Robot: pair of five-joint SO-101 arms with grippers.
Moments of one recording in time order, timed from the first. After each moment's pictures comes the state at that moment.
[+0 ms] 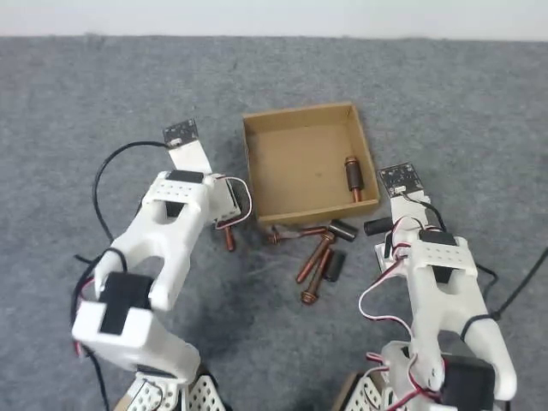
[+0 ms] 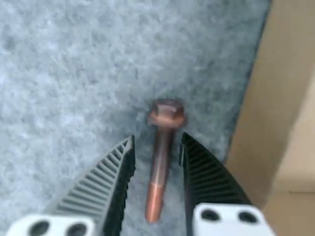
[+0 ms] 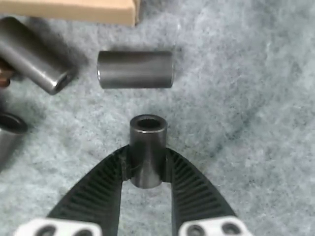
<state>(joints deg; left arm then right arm) 1.6 7.0 34.2 50.5 33.8 2.8 -21.3 62.0 42.1 20.6</state>
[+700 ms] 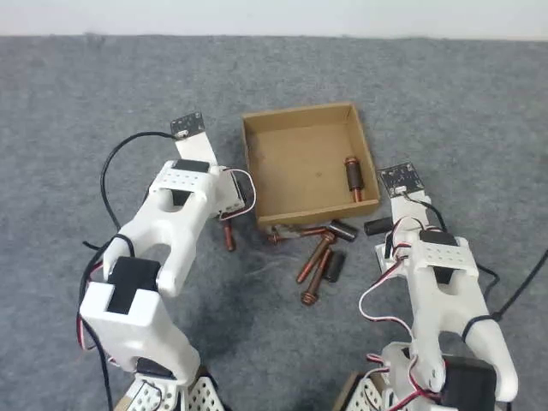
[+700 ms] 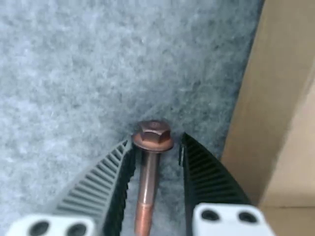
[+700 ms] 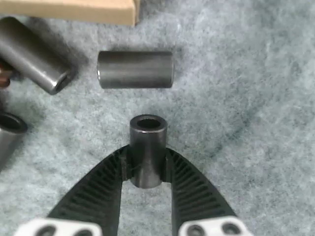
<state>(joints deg) 2.4 13.6 26.9 52.0 33.3 2.8 -21.3 62.0 42.1 20.6</state>
